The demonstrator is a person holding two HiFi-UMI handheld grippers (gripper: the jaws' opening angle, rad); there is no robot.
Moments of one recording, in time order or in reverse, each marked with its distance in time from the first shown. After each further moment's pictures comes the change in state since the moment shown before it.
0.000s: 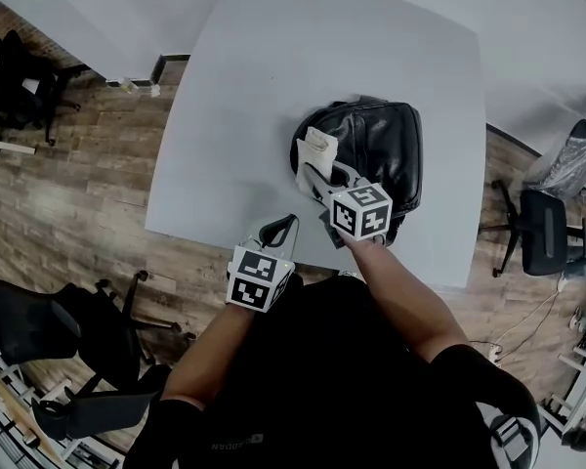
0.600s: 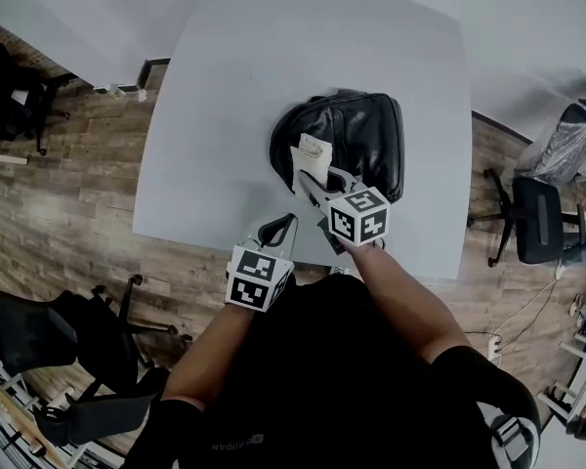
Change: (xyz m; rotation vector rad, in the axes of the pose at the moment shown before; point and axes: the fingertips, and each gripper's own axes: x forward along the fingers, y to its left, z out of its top) left arm 0.021 -0.035 0.007 0.010 0.005 -0.035; right arm -0.040 -0.013 -0.011 0.003 0.032 0.007
